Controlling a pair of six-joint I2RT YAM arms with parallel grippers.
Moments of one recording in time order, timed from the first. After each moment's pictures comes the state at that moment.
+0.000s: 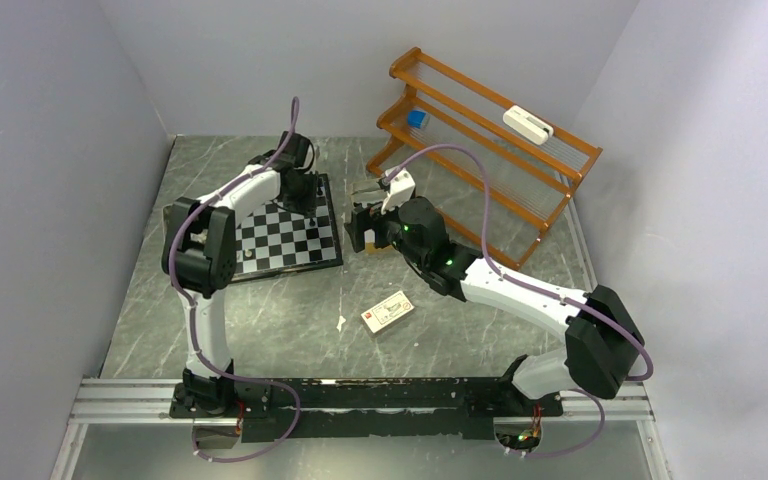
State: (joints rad) left arm -0.32 2.05 1.58 -0.58 0.03 -0.22; right arm 0.84 1.39 0.92 0.24 0.20 0.19
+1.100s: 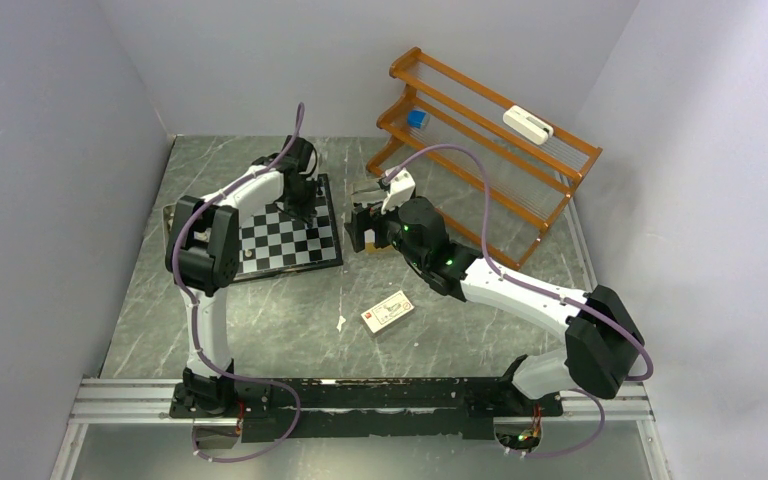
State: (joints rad) left arm -0.33 2.07 1.58 -0.64 0.02 -0.20; right arm 0.84 1.39 0.92 0.24 0.20 0.19
